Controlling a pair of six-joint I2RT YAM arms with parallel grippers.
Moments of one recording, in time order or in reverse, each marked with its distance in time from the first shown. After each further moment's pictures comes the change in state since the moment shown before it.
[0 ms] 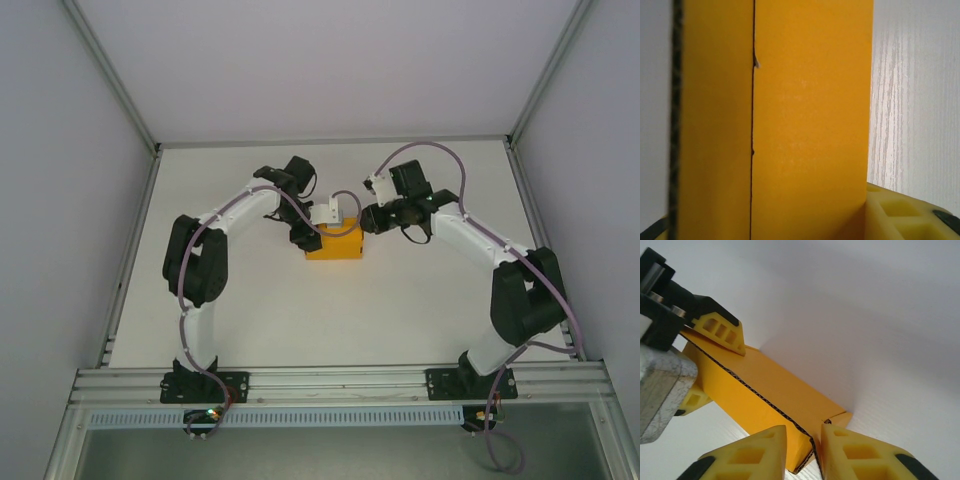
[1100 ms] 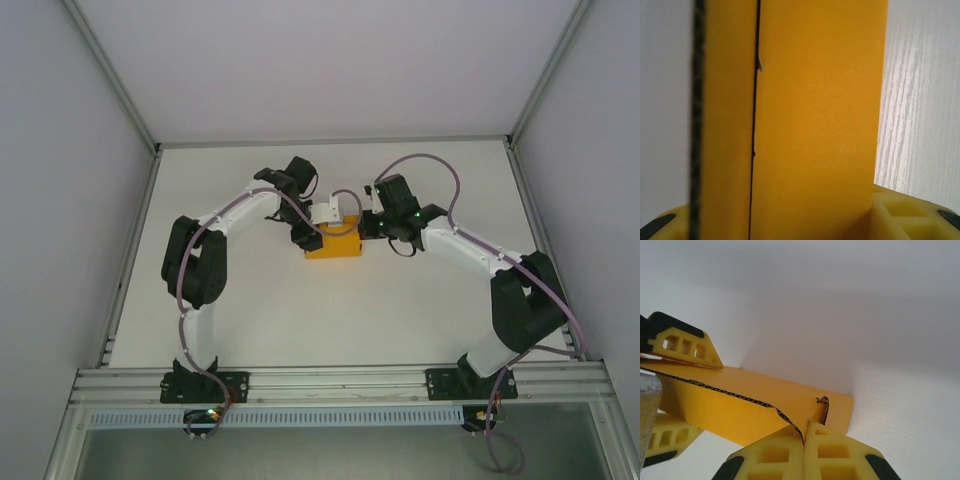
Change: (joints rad) left arm -0.013 -0.017 -0.026 0.053 -0.057 -0.073; right arm 0.118 -0.040 -0.121 0.148 0.258 0.343
